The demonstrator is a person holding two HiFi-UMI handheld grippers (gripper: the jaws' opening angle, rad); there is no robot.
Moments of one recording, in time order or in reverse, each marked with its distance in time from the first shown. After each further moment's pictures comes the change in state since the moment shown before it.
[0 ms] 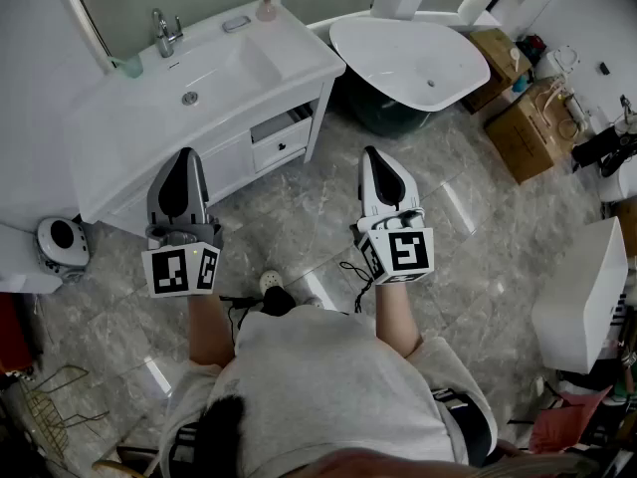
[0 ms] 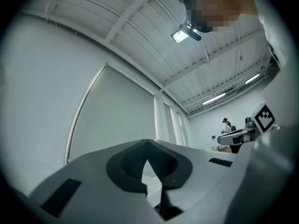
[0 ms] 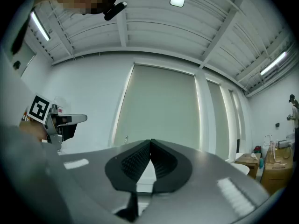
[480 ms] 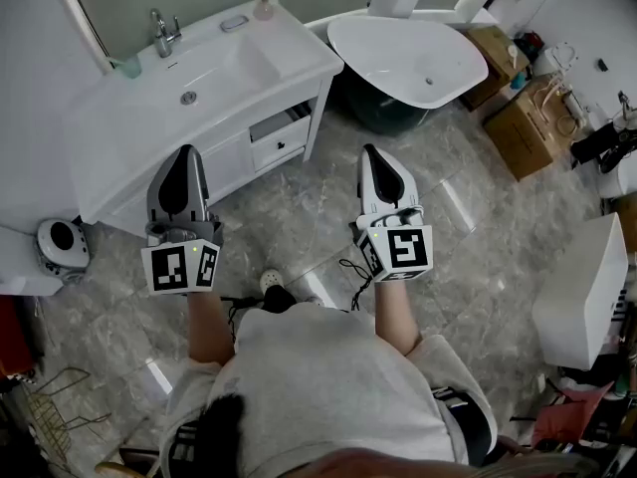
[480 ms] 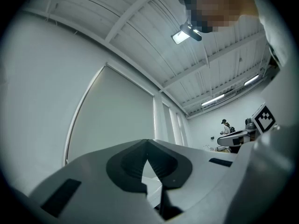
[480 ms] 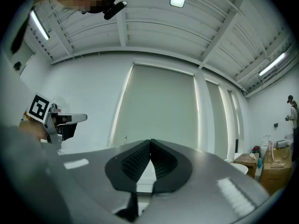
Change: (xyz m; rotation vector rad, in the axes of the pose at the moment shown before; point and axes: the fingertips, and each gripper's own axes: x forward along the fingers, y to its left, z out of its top) left arm 0.001 0.000 0.002 -0.006 -0.009 -0.016; right arm -0.003 0.002 0.000 -0.004 -0.003 -0.019
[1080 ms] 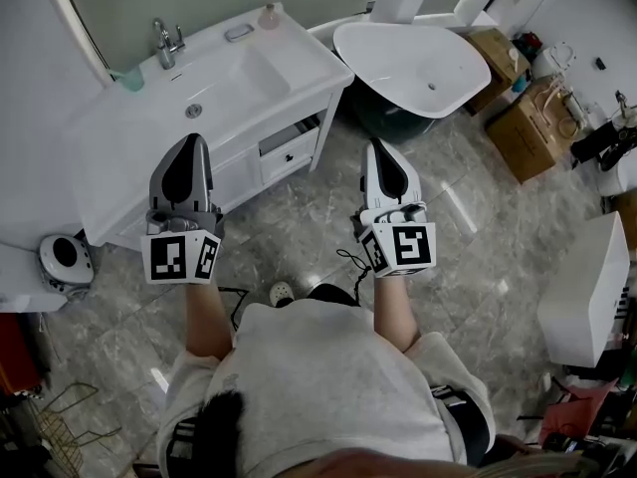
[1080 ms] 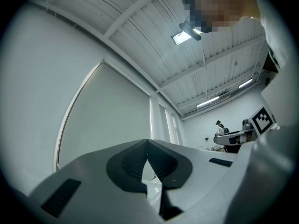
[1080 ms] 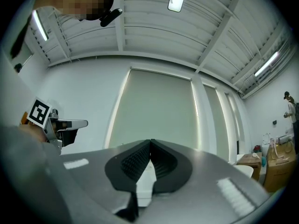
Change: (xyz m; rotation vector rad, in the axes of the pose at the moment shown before) left arm 0.052 0.047 -0.009 0.002 -0.014 -0.082; right arm 0.063 0.015 0.004 0.028 -0.088 -0.032
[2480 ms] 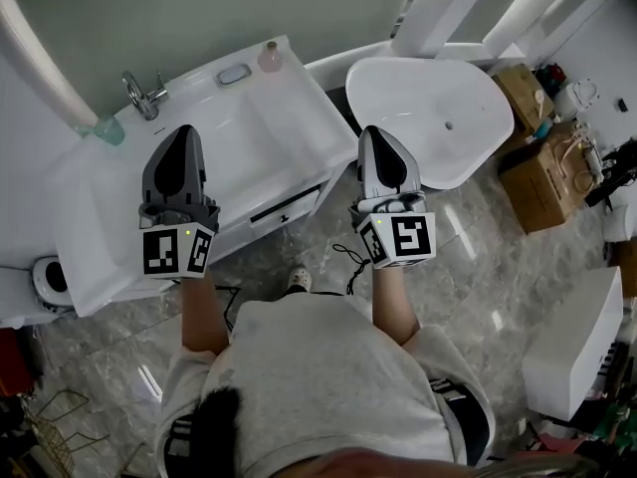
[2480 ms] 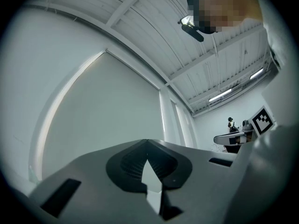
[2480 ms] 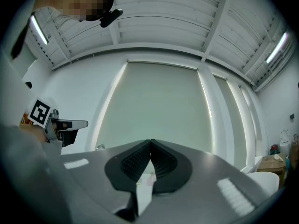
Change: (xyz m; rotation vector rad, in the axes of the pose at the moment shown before) left arm 0.267 0.082 -0.073 0.012 -0.001 0.110; right arm 0.282 -0.131 -0.058 0.010 -0.015 0.120
